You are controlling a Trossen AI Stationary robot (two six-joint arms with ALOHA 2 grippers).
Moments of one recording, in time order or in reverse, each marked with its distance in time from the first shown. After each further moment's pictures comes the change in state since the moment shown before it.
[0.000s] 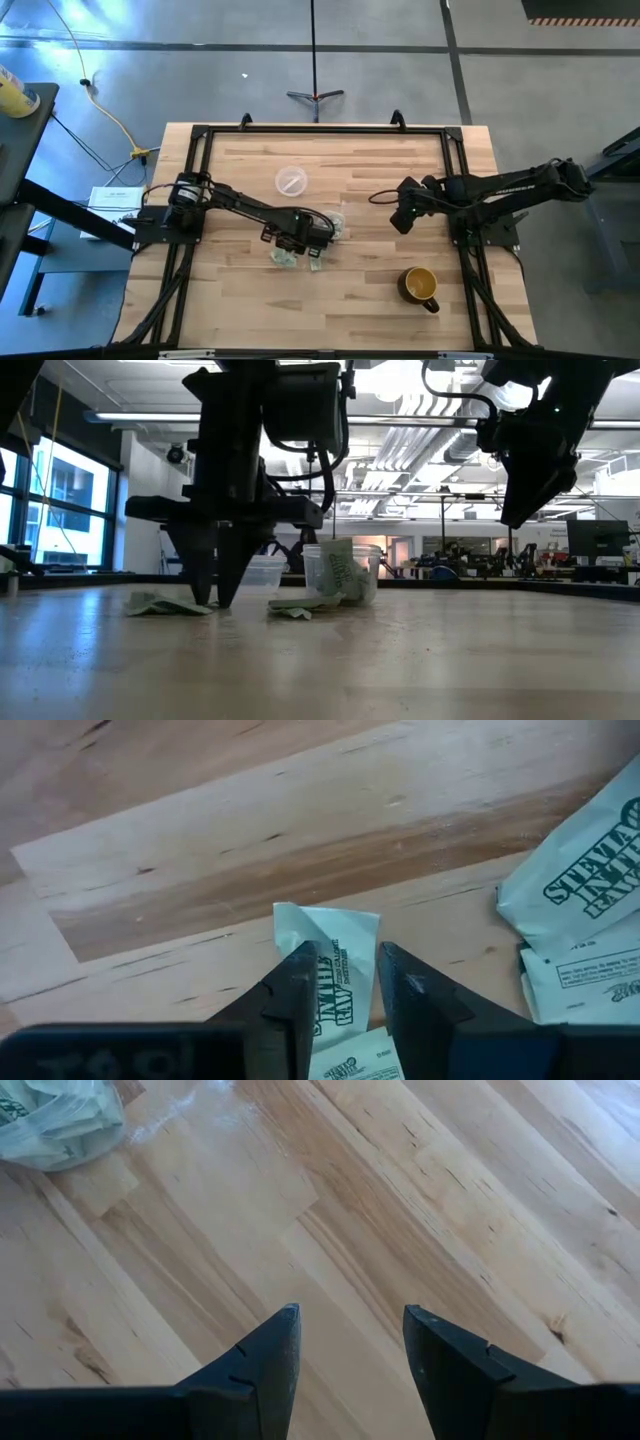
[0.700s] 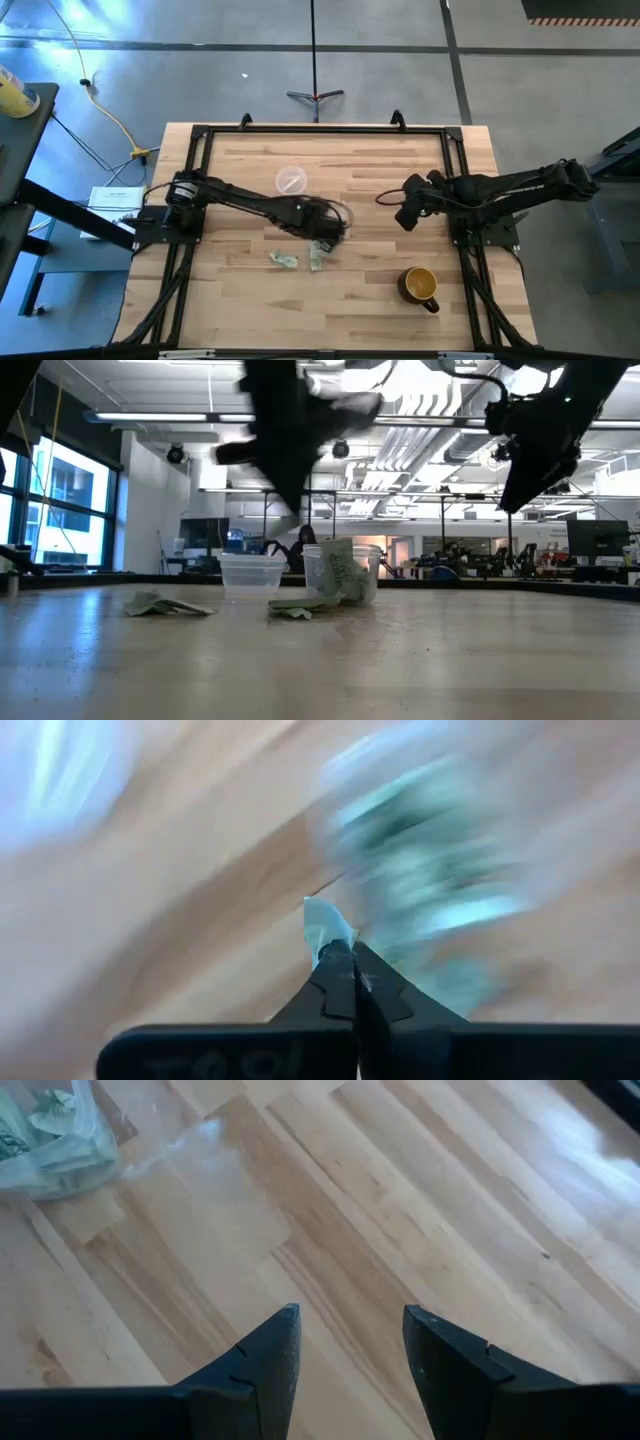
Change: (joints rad) left arm 0.013 -0.041 0.265 -0.098 -0.296 0.363; right arm 0.034 -0.079 0.000 -0.033 0.131 -0.039
